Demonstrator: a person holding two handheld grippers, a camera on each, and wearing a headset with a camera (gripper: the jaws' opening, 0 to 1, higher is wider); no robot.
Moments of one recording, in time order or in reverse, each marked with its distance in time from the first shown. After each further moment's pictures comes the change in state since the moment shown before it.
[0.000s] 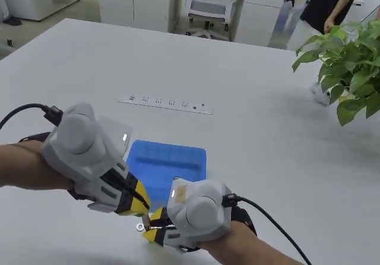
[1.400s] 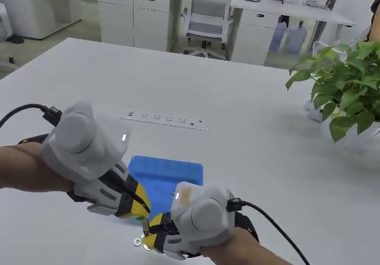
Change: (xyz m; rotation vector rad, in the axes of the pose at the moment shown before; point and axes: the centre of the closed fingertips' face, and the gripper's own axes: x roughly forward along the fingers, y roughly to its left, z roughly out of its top) left arm -0.016 -0.001 0.017 0.023 -0.015 0.029; right arm -0.016 -0.002 0.017 0.012 -0.035 -0.015
